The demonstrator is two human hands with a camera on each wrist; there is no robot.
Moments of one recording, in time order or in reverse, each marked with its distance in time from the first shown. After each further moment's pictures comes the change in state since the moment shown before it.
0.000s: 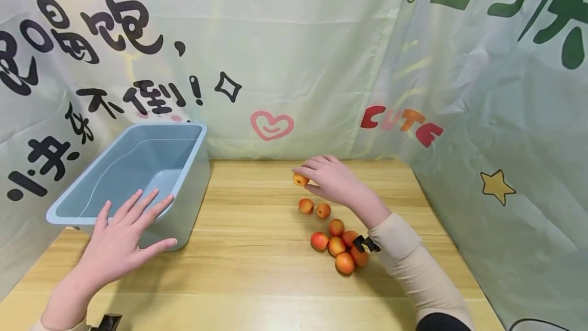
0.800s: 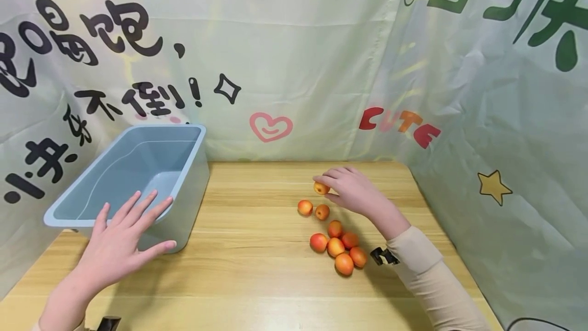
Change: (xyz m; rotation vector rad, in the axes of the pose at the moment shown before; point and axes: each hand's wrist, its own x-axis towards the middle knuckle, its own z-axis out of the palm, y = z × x) left_hand -0.001 -0.001 0.000 0.007 -0.008 0.000; right_hand -0.043 0.016 0.007 -0.005 -0.042 0.074
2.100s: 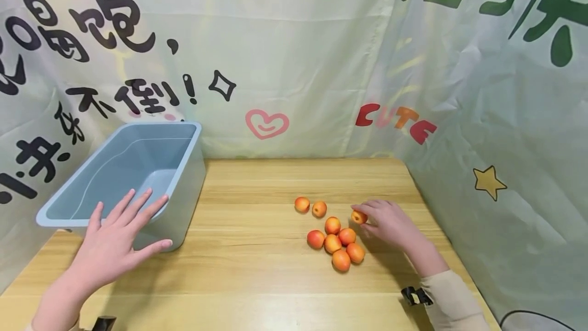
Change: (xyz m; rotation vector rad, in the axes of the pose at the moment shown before) left_hand 0.001 0.001 -0.002 0.004 -0.030 -0.003; right_hand -0.108 0.019 0.037 0.015 0.037 0.121
